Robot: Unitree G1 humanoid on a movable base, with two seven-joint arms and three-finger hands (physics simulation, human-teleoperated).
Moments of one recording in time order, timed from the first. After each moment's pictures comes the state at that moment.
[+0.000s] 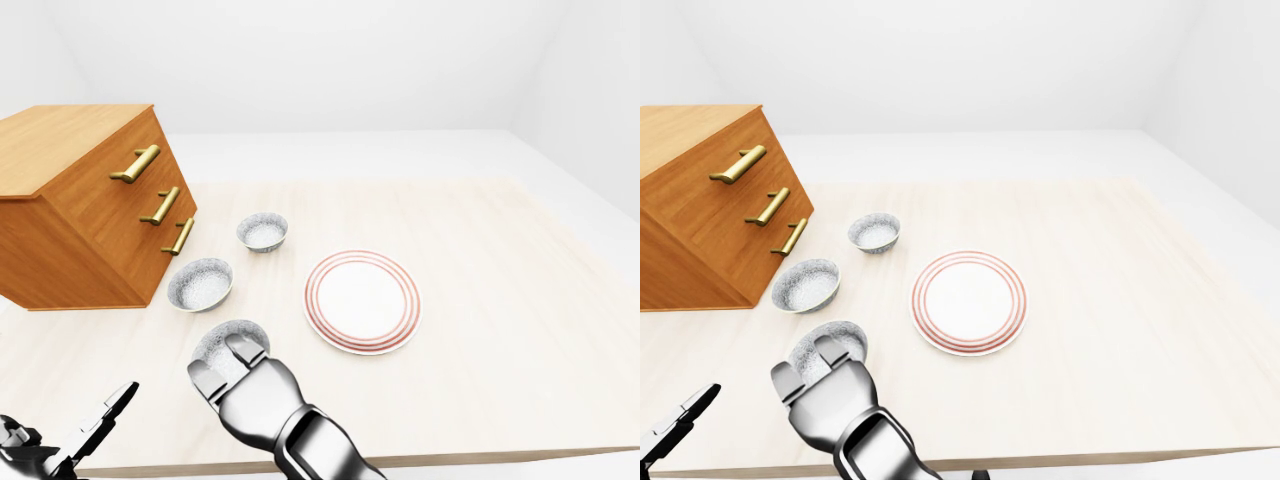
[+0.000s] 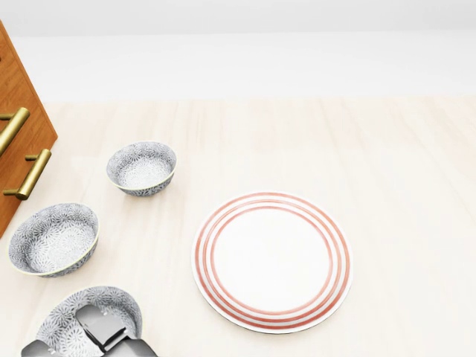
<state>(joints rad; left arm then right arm) 0.33 -0.13 0.73 -0.26 -0.20 -0.09 0.22 0.08 0.16 0.93 -0.26 -1.57 0.09 0.67</state>
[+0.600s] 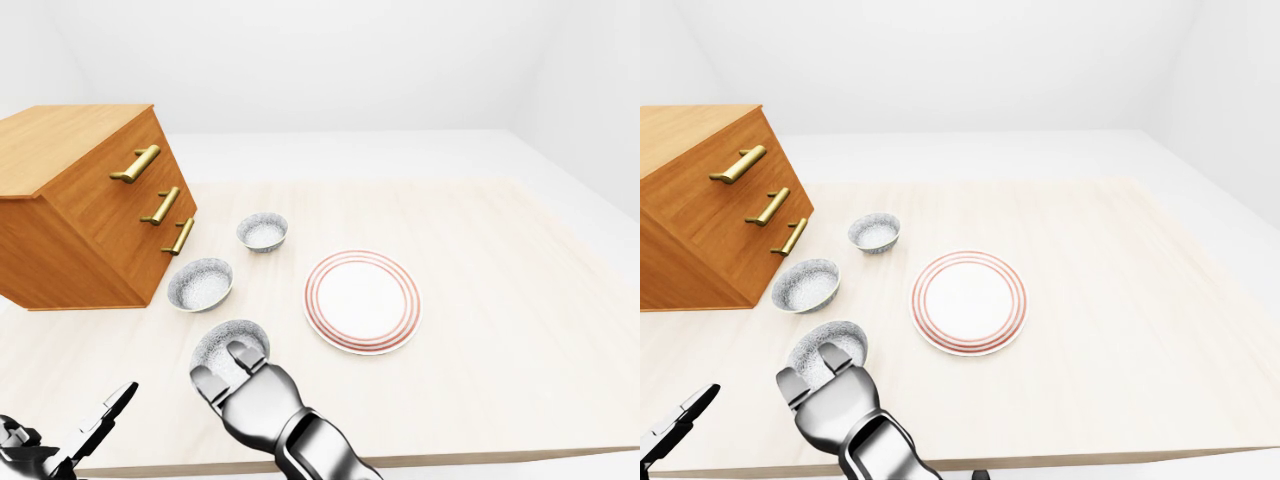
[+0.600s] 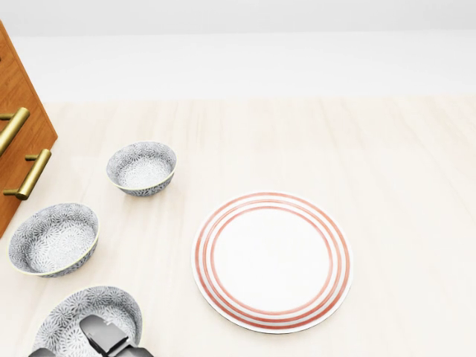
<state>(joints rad) 0.33 -0.13 0.73 -0.27 -0.21 -0.09 0.22 0.09 0.15 0.92 -0.17 -1.51 0.09 0.58</state>
